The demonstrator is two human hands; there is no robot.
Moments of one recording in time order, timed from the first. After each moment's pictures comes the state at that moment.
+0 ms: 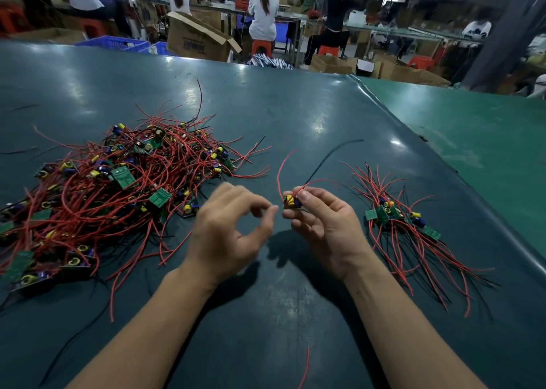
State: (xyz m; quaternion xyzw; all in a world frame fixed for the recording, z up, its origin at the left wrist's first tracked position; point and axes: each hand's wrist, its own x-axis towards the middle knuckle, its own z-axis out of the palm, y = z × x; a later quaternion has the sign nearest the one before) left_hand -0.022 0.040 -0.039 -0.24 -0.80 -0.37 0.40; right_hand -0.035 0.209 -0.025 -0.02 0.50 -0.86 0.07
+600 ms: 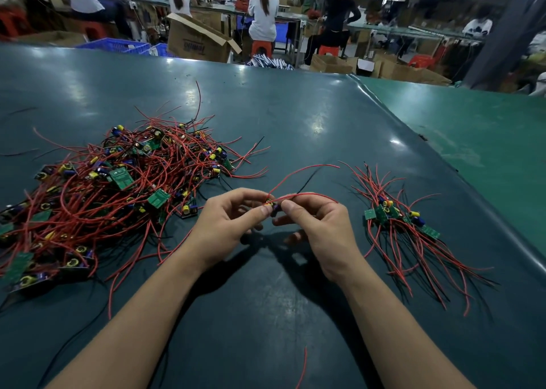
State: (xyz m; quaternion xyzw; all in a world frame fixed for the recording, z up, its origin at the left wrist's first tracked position) left_hand -0.036 0.038 -0.041 -0.10 -0.71 -0.70 0.03; right_hand -0.030 0.204 -0.030 -0.08 0.65 -0.75 -0.01
